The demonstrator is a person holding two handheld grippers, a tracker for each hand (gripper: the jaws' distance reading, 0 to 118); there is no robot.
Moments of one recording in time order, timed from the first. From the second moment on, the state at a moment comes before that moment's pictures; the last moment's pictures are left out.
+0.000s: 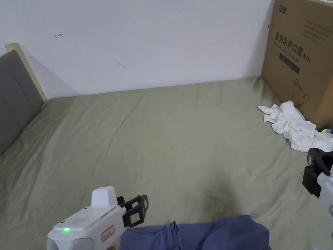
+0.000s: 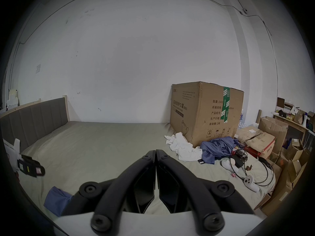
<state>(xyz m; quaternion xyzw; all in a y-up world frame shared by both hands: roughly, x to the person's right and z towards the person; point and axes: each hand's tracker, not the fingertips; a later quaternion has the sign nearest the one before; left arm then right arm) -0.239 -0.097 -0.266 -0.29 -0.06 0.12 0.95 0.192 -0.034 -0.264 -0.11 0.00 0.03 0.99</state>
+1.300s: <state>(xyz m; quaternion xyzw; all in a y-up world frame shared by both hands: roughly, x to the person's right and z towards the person) -0.151 -0.182 -0.252 -0.37 -0.13 0.11 0.91 0.195 -0.030 -0.261 -0.13 0.01 0.04 0.99</state>
